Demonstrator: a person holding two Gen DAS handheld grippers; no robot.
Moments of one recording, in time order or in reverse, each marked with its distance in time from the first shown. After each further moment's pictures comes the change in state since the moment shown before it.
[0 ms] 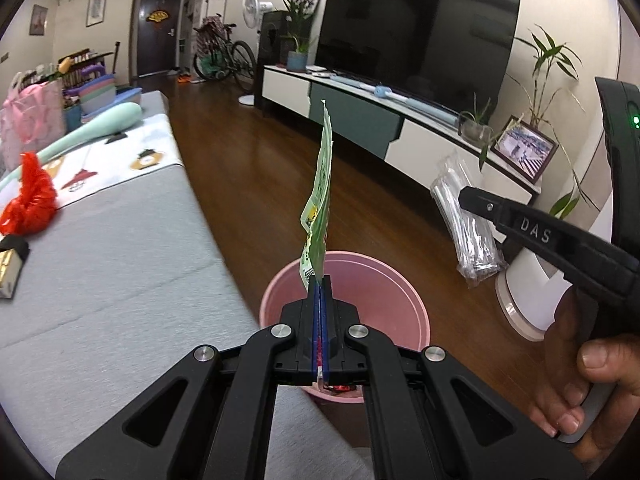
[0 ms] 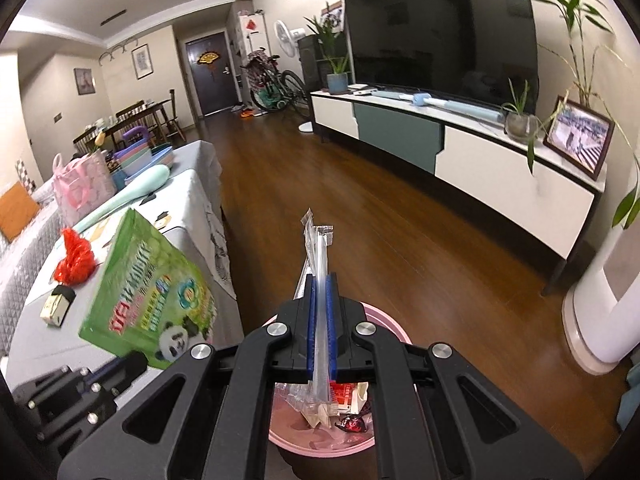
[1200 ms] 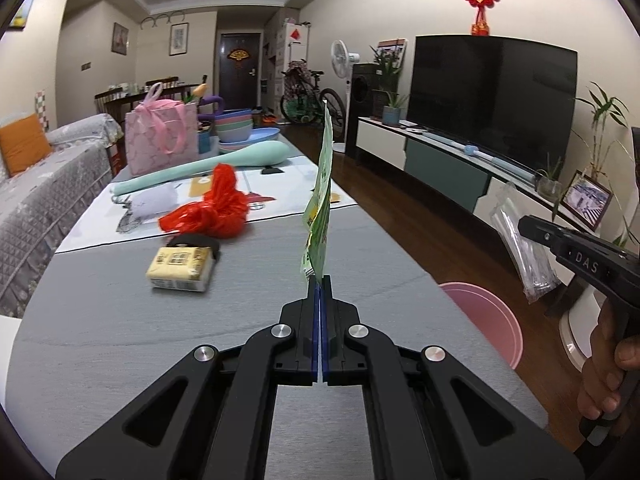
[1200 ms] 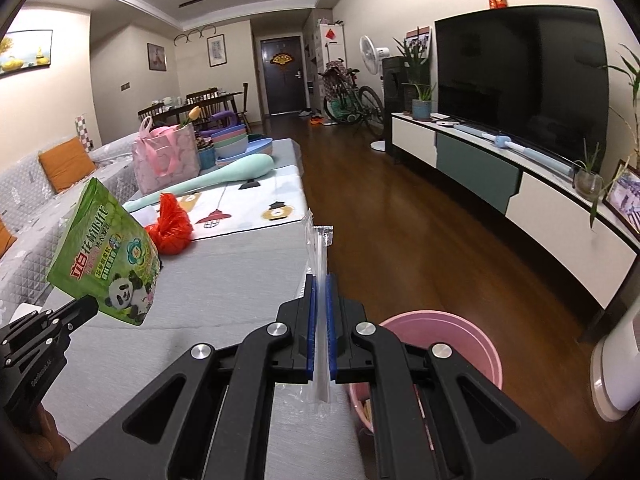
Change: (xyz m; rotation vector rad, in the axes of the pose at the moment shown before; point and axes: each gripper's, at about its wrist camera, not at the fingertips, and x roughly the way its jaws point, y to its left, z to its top) left arm -0.136 0.139 -0.030 -0.087 -0.193 0.271; right arm -0.048 0.141 -0.028 -0.207 -0.068 0.168
